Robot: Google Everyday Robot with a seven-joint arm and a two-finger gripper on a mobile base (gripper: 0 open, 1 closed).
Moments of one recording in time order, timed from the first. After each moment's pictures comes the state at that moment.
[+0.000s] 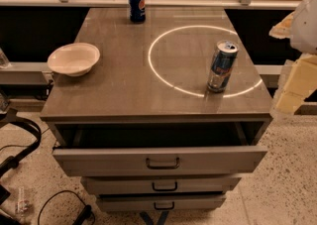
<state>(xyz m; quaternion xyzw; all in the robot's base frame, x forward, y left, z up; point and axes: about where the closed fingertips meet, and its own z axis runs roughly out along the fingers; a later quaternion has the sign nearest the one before) 0.438 -0.216 0.977 -0.60 0.78 -0.04 0.16</state>
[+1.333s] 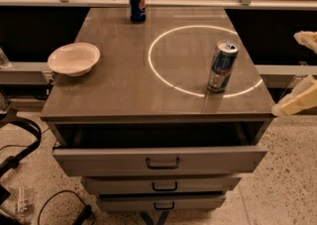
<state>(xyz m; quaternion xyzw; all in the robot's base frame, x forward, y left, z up) 0.475 -0.266 0.945 -0.53 0.74 0.03 0.41</state>
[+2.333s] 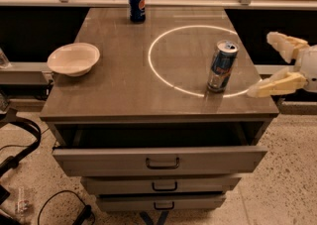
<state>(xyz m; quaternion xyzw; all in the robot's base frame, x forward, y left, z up) 0.527 -0.233 0.940 -0.44 0.63 0.25 0.58</state>
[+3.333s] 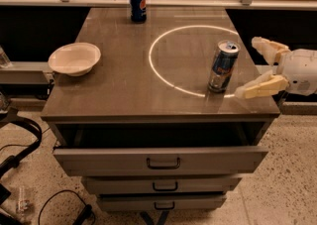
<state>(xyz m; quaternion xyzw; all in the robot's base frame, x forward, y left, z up) 0.544 -0.214 0.920 -0.44 0.62 0.28 0.59</state>
